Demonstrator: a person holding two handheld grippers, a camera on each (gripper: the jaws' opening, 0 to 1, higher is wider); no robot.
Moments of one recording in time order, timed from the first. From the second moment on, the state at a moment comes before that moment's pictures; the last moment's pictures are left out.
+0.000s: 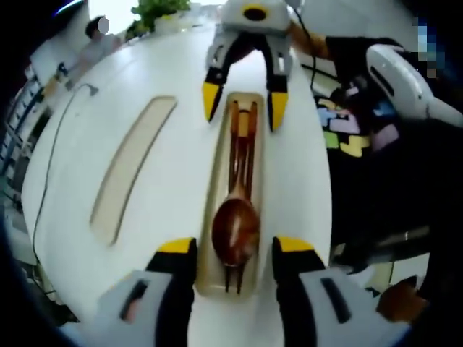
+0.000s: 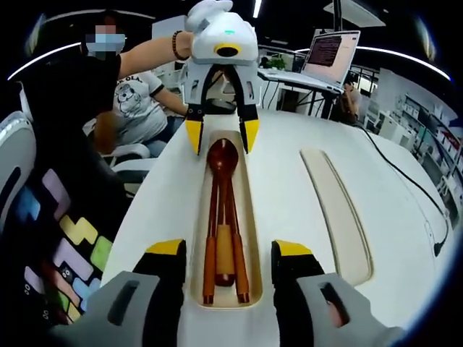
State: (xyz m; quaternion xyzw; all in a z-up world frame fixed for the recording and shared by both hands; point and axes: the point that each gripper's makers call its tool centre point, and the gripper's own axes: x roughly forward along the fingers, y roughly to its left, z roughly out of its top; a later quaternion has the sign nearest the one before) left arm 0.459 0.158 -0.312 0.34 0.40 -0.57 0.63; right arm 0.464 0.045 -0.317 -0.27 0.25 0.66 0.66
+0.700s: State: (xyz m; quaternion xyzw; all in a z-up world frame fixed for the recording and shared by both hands) left arm 0.464 0.157 -0.316 0.31 0.40 -0.57 0.65; right arm 0.463 0.043 -0.316 -0.25 0.25 0.66 0.66
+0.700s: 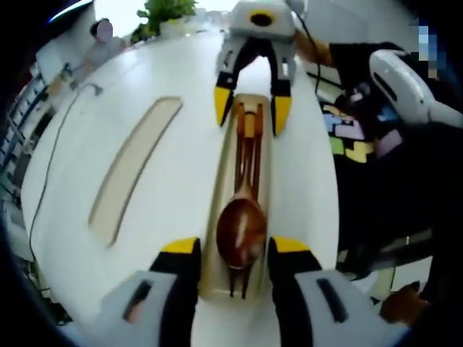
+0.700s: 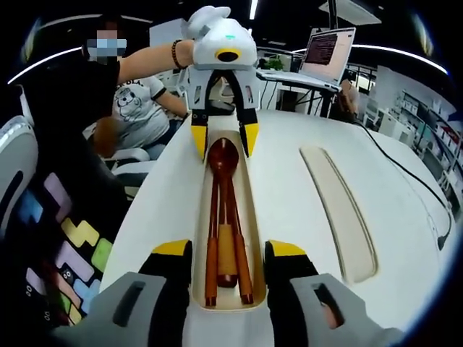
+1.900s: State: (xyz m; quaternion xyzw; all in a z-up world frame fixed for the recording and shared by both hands) left arm 0.505 0.080 -0.302 0.32 0.33 -0.61 0.65; right arm 0.493 -0.030 -0.309 -0.26 0.25 0.62 0.70
